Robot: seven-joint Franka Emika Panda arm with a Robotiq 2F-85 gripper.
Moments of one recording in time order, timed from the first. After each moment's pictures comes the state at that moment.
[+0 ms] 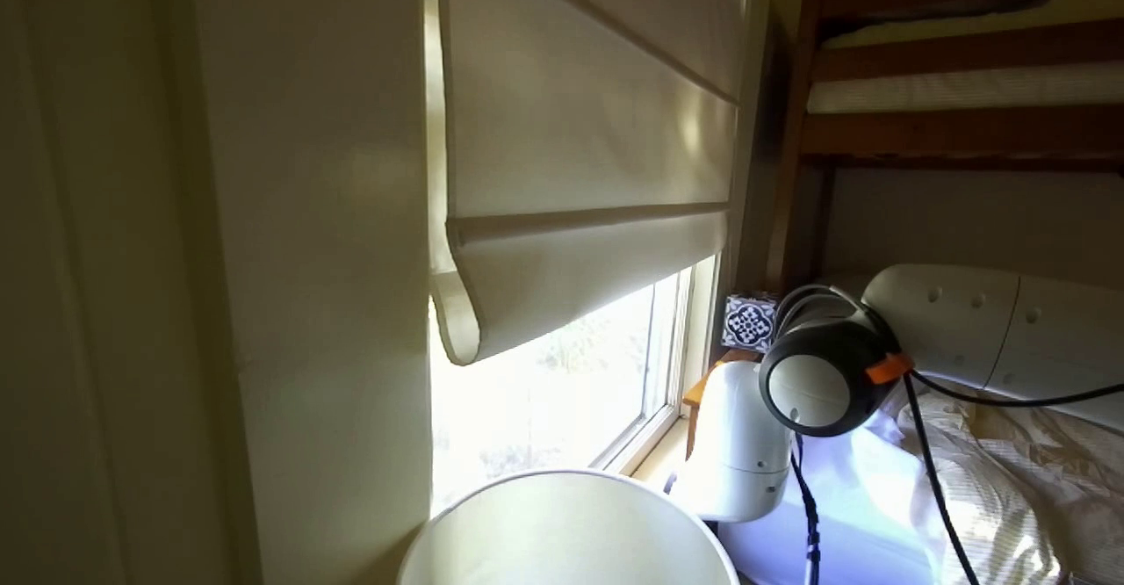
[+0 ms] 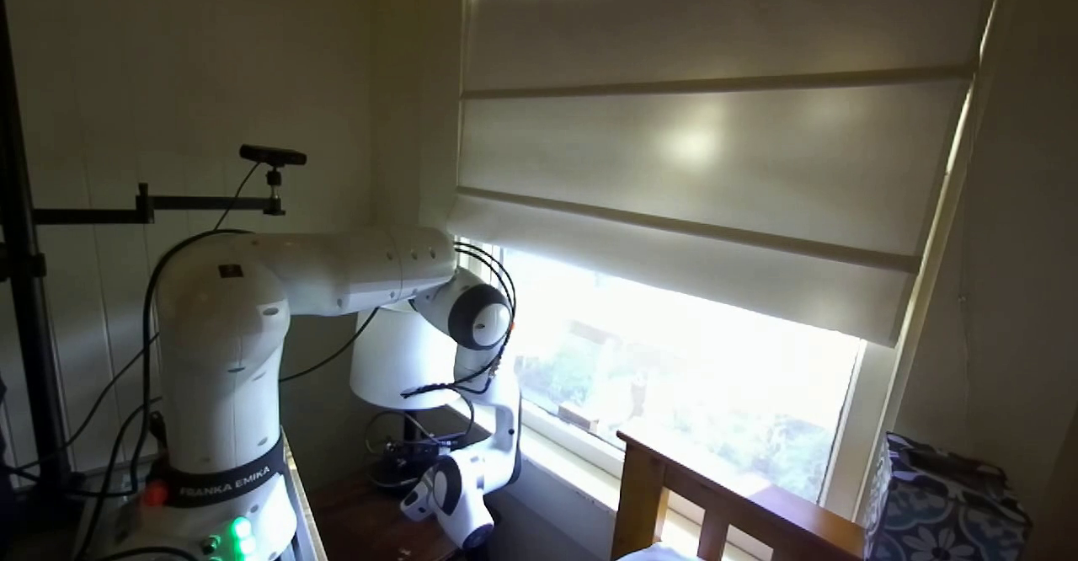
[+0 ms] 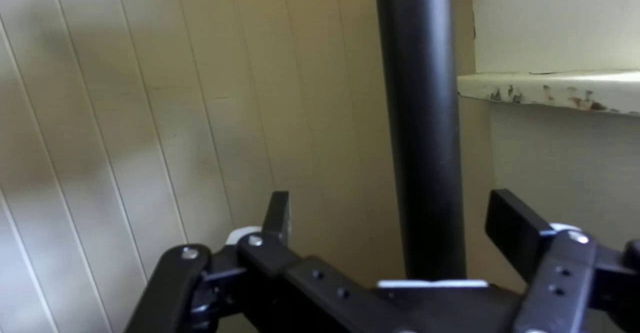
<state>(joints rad) 0.09 1.49 0.08 -1.68 1.61 1.59 0.12</state>
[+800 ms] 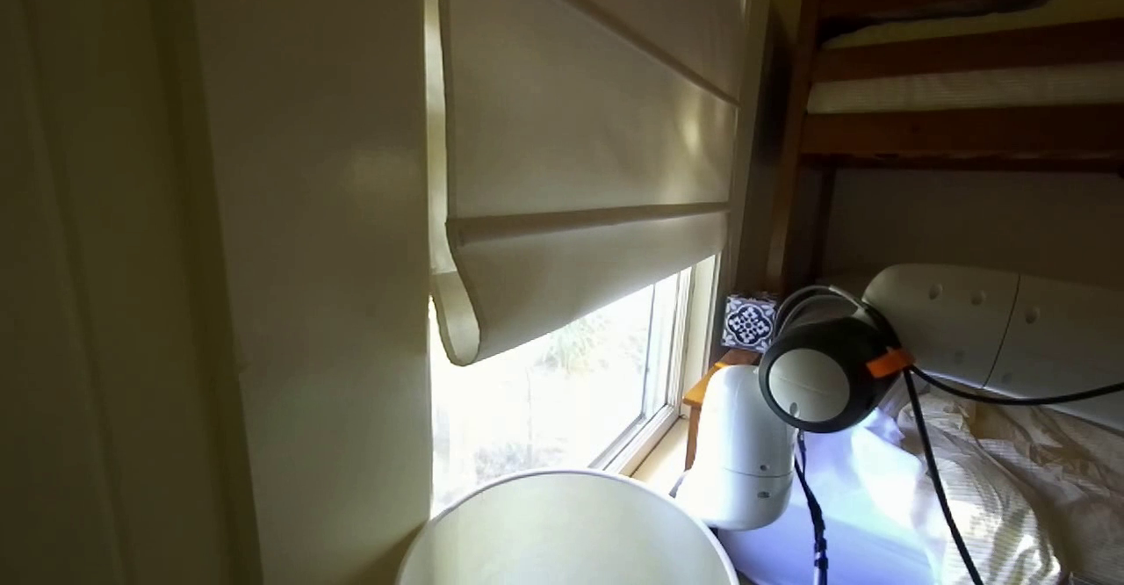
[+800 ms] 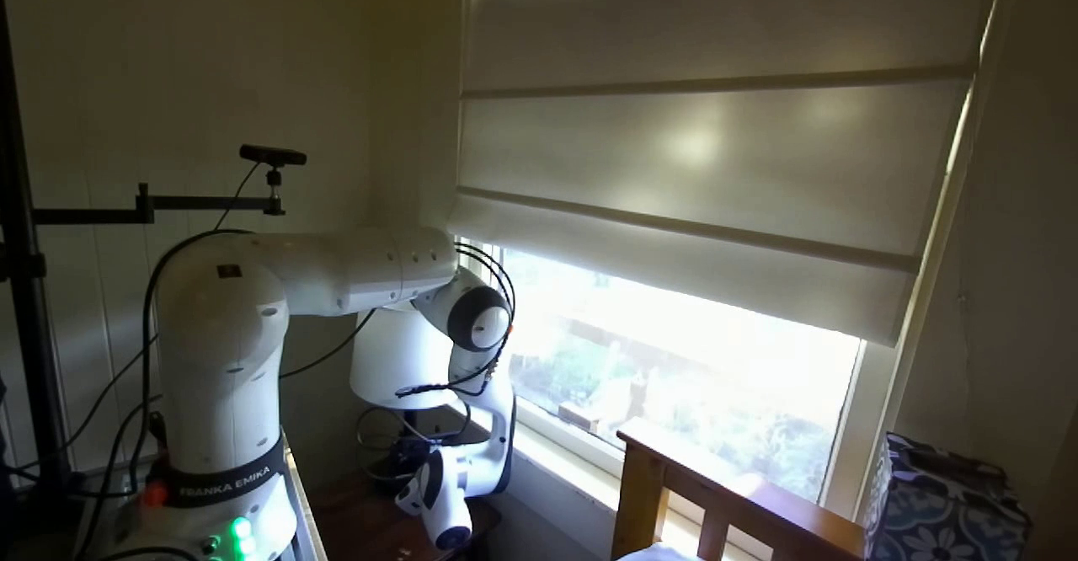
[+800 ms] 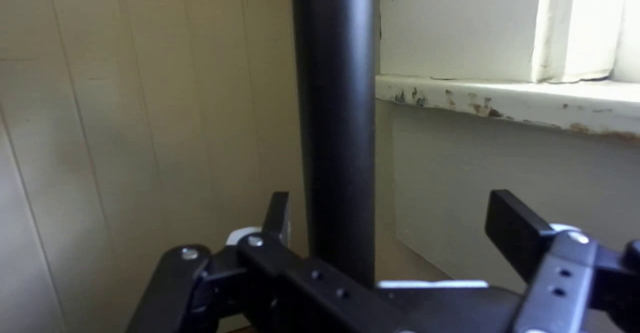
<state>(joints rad) 0.08 1.49 0.13 -1.73 1.86 1.64 -0.06</state>
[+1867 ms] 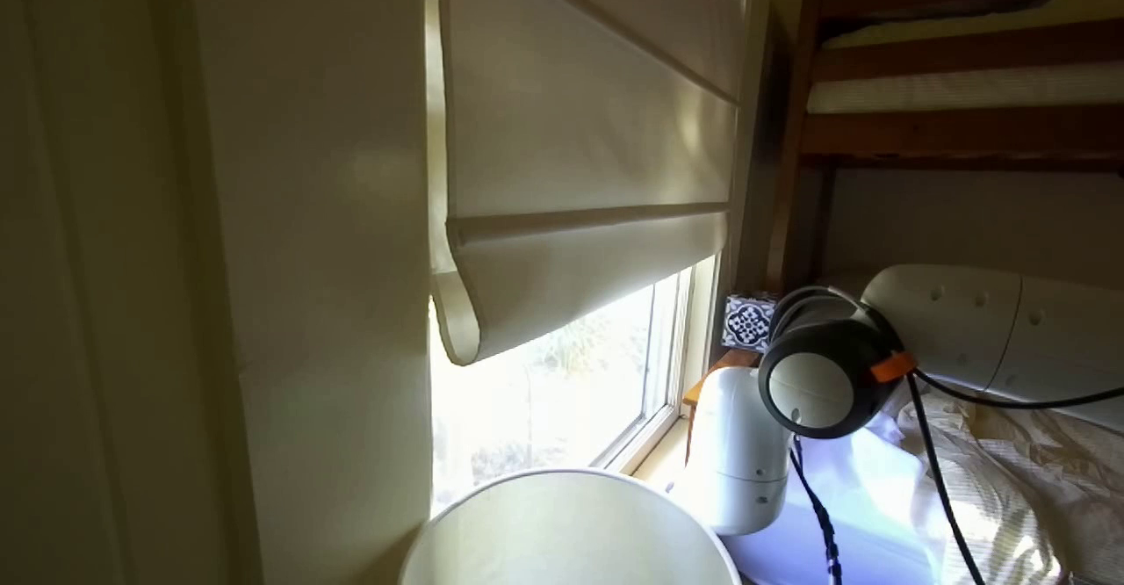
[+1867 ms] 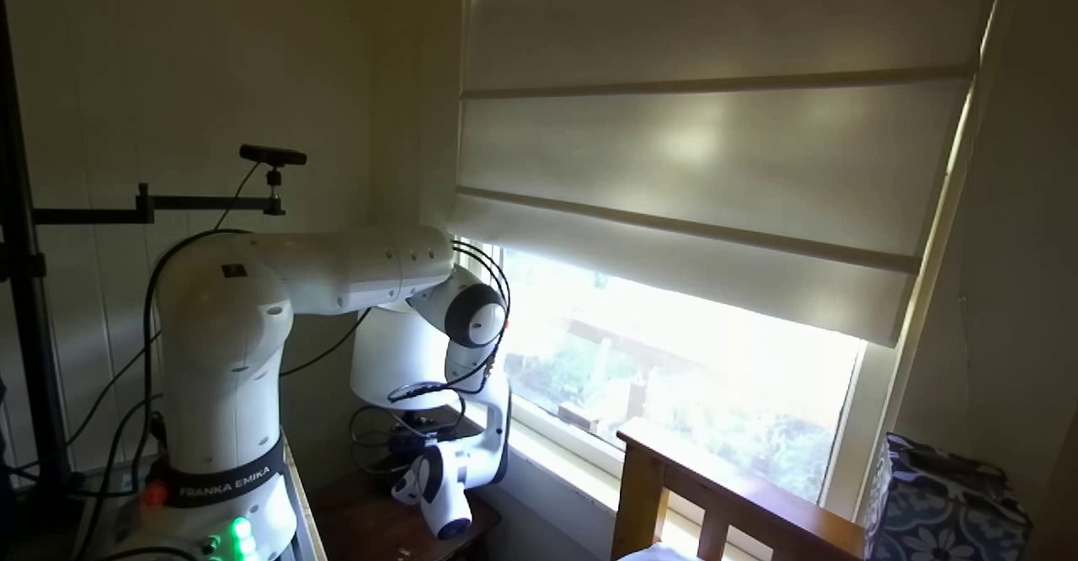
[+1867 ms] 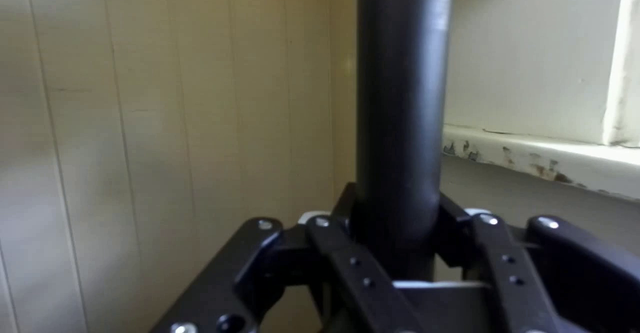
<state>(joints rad) 0.12 1.49 0.13 -1.71 1.80 1.57 -0.07</state>
